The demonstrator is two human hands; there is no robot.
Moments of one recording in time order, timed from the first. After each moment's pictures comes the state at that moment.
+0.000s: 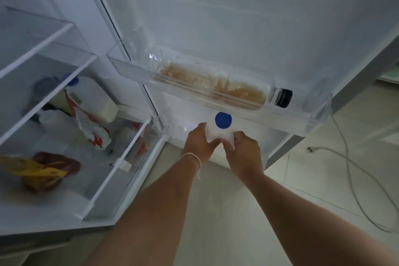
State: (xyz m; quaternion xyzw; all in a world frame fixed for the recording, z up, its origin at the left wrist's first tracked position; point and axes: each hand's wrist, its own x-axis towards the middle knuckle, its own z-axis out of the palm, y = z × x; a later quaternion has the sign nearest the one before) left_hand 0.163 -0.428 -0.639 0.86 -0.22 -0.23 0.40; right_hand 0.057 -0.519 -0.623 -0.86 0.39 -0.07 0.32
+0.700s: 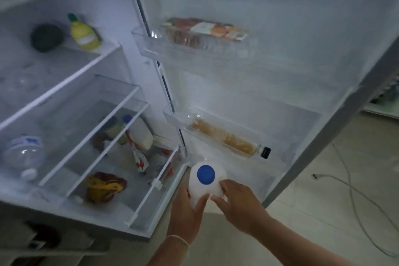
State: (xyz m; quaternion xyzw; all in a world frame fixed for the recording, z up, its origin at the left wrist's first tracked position) left_hand 0.062 -0.256 -0.506 0.83 -0.14 -0.14 0.52; right_hand -0.012 -0.416 -0.466 -0.94 0.16 0.05 0.31
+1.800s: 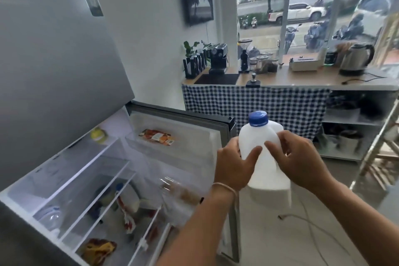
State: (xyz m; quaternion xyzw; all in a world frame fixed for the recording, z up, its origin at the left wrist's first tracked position) left_hand -0.135 -0.453 -0.079 0.73 -0.40 -0.04 0.56; right_hand -0.260 -0.573 -0.061 -0.87 0.19 -0.38 0.24
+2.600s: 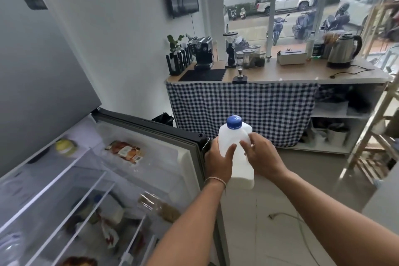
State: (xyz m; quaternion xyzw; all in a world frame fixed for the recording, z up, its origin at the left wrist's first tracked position) left_hand -0.070 -0.581 -0.145 0.76 -0.29 -0.07 0.58; right_hand -0.170 -0.688 -0.126 -0.86 0.28 -0.28 0.31
